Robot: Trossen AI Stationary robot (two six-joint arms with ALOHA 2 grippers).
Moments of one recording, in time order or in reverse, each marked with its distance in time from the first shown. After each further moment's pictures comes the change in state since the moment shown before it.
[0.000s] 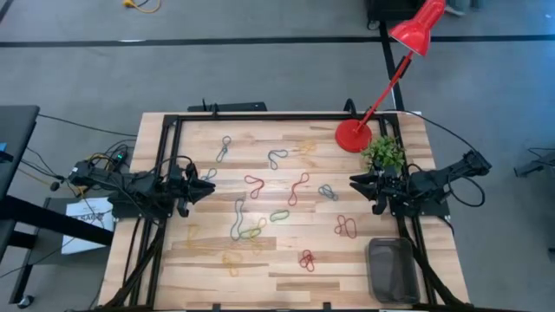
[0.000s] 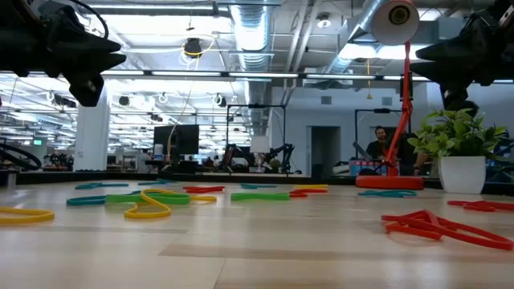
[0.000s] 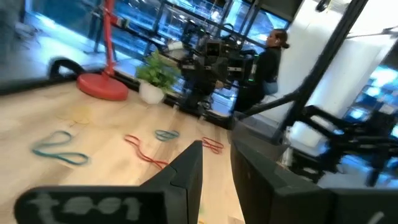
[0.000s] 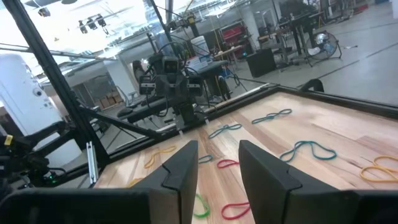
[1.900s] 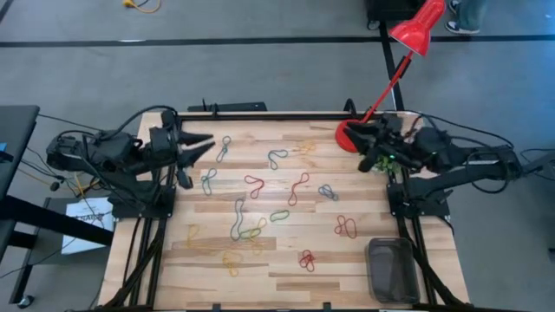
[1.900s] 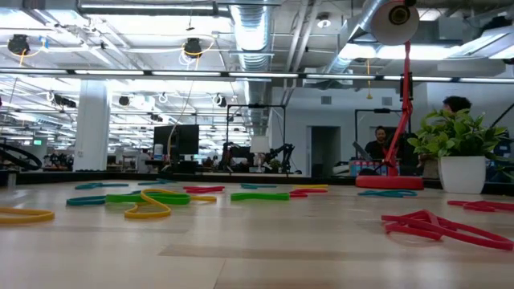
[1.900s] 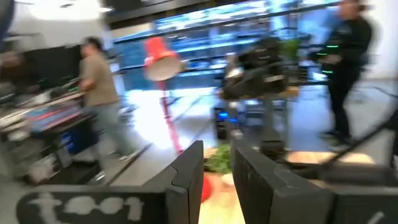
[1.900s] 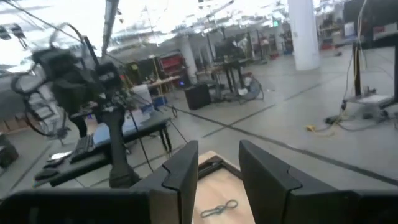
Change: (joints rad) left arm -0.005 0.817 1.136 -0.315 -0.225 0.530; right arm -0.330 0.747 0.851 -0.077 -0.029 -0.122
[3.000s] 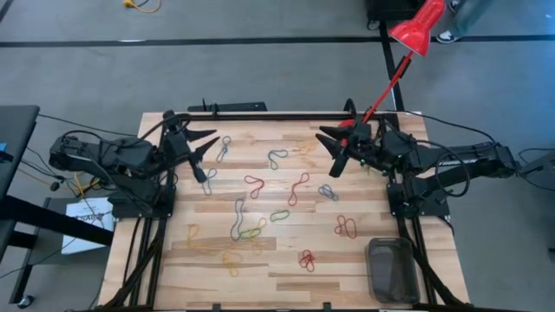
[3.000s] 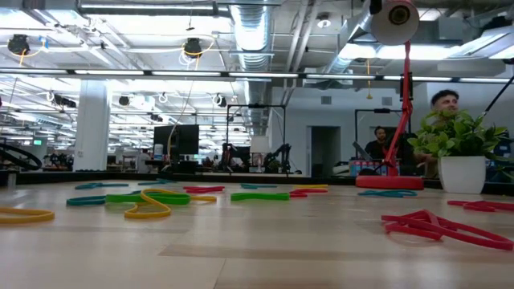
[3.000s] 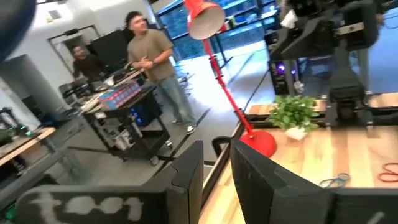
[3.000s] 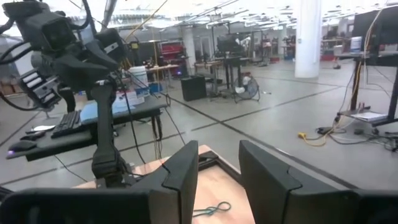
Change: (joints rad) left arm 0.005 0.060 -0.001 -0.108 -0.265 0.108; right arm -0.034 0.233 0.007 0.209 -0.050 -0.140
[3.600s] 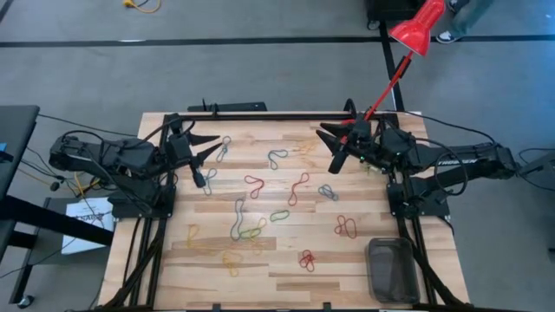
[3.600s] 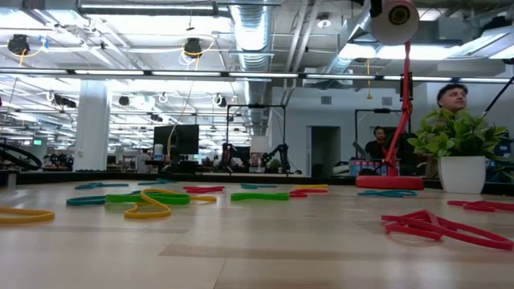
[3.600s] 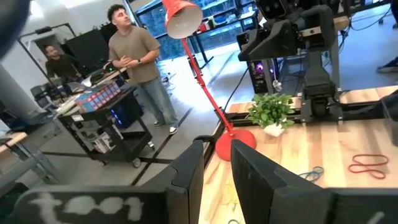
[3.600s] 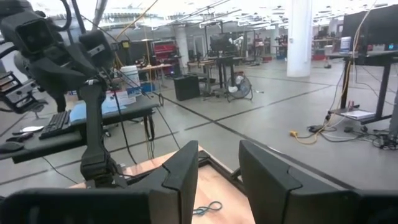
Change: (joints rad) left arm 0.000 0.004 0.000 -0.031 0.093 -0.037; right arm -0.033 0.000 0.000 -0.007 0.000 0.000
